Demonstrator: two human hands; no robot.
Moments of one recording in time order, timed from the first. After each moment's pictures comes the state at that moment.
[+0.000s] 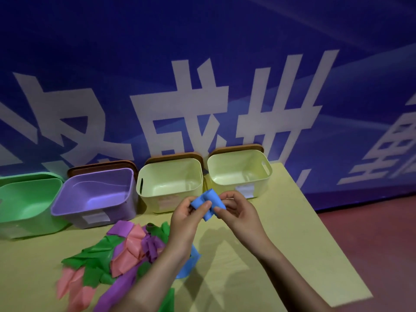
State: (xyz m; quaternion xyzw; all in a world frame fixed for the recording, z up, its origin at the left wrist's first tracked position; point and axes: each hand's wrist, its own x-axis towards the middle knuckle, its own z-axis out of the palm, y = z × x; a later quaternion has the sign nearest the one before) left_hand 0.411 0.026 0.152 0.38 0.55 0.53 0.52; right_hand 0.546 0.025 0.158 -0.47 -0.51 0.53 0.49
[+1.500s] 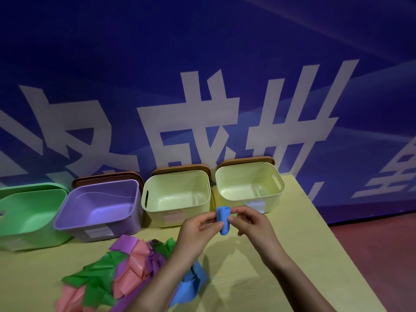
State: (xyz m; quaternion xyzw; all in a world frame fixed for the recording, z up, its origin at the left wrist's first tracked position) left_hand 0.401 0.055 0.158 0.49 0.54 0.43 0.52; right_hand 0.556 0.068 0.144 -0.54 -0.48 0.53 0.45
